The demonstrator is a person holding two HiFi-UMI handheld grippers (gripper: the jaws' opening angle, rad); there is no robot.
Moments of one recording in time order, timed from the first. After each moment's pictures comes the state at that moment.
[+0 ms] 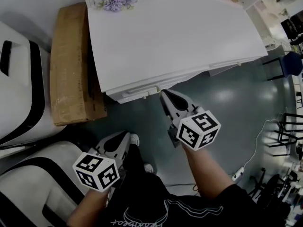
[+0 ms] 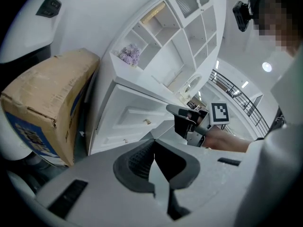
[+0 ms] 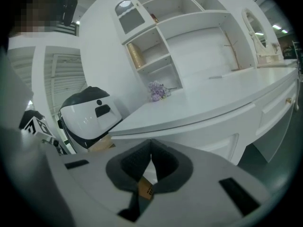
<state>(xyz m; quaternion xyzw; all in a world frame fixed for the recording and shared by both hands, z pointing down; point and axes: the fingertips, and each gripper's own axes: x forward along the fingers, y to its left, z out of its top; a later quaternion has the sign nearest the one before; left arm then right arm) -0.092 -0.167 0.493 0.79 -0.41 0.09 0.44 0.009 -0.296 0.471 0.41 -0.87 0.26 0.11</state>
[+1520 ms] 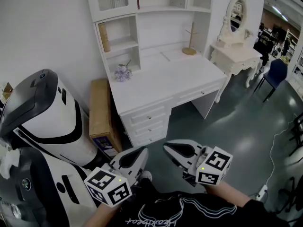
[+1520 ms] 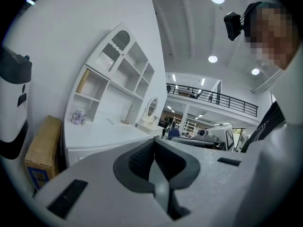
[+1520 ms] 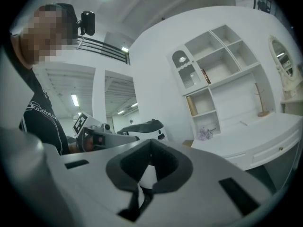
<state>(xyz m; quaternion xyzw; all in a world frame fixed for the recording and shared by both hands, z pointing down) 0.009 0.053 0.173 0.91 -0.37 -0.01 0.19 0.064 0.049 0.170 0.25 -0.96 0.12 -0.01</state>
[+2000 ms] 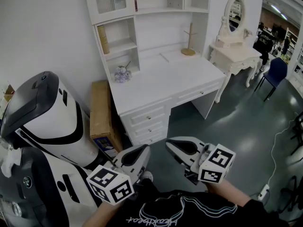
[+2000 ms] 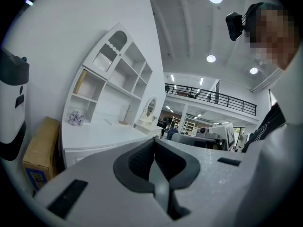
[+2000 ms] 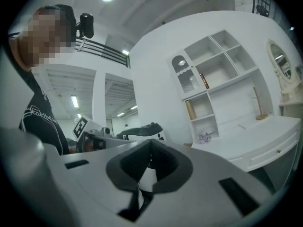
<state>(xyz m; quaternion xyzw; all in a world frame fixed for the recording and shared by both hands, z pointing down) 0.026 0.058 0.167 0.91 -0.36 -0.01 0.18 0.082 0.054 0.157 0.26 -0.96 0.11 -0.02</state>
